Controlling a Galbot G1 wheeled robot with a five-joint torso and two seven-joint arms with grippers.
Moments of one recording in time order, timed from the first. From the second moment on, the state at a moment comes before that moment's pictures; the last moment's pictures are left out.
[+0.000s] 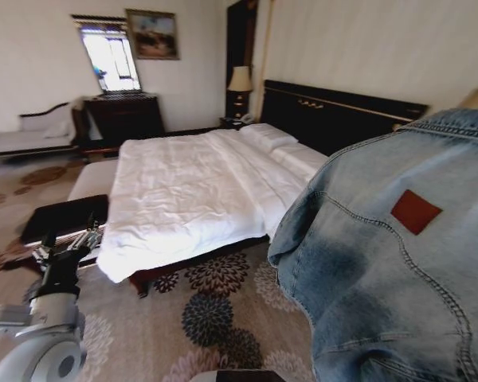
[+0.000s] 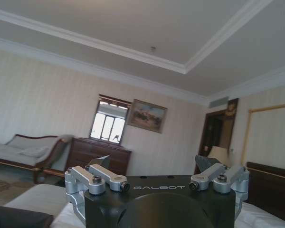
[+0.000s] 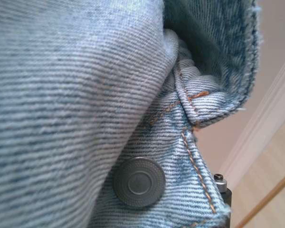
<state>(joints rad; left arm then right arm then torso) 1.69 -1.36 -1.00 -2.50 -0.67 0.09 -0.20 -1.41 0.96 0.96 2.28 0.94 0.61 -0.11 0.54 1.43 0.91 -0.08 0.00</state>
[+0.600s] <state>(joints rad) 1.69 -1.36 -1.00 -2.50 -0.67 0.09 -0.20 -1.42 0.97 0.97 2.29 0.94 0.61 -0.11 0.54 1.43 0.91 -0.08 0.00</state>
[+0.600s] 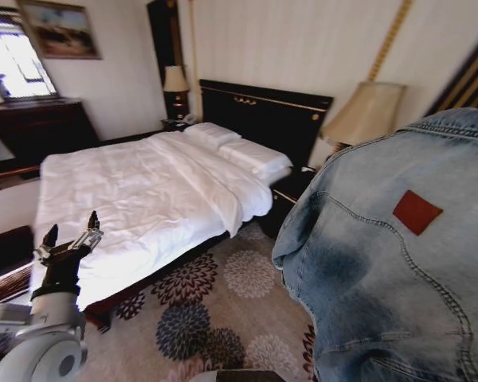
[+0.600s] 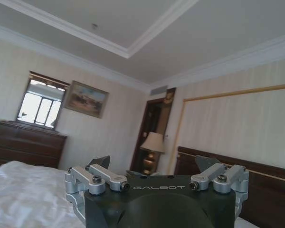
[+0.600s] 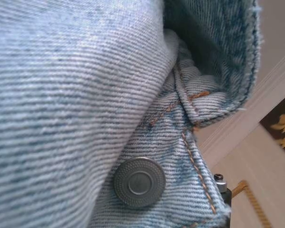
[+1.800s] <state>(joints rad) 1.73 -1.37 -1.01 -2.50 -0.68 0.08 -0.20 -1.37 0.90 0.97 2.21 0.94 0.62 -0.13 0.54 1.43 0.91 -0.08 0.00</state>
